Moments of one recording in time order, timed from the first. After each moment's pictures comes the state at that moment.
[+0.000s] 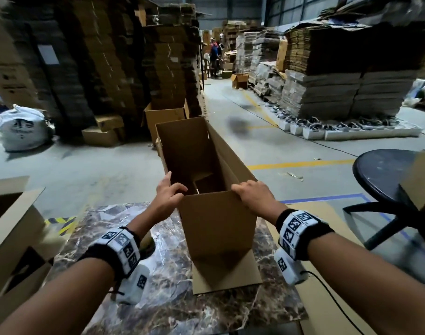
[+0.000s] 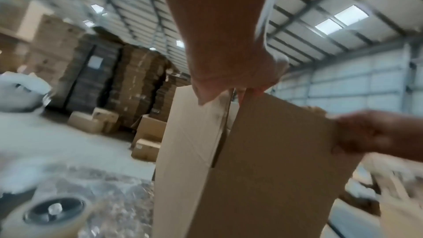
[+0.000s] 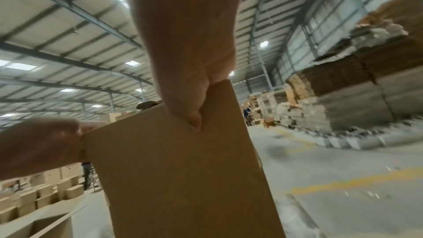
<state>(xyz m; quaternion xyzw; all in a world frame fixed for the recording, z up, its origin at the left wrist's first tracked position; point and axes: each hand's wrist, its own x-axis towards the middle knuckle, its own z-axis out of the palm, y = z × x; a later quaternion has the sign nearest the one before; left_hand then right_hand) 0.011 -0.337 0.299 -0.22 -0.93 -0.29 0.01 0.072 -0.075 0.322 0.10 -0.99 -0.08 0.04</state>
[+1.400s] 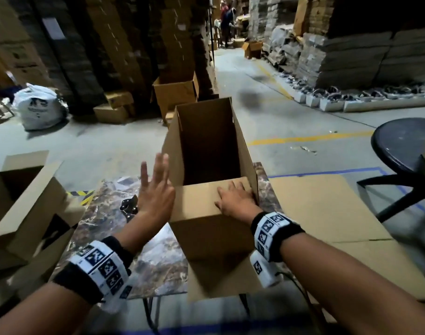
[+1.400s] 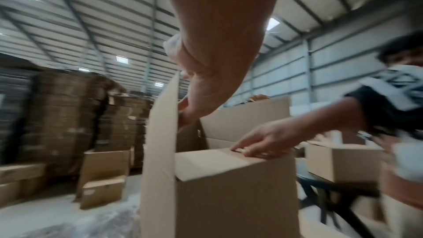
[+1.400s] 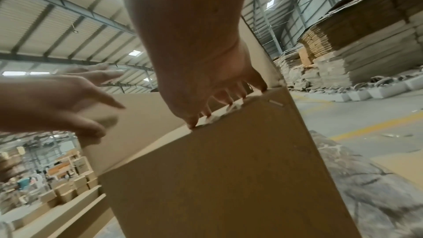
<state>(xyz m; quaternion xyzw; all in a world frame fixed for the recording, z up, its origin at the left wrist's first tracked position) 0.097 -0.363 0.271 -0.16 -0.94 0.28 0.15 0.096 -0.151 0.231 0.00 -0.99 0.04 -0.12</state>
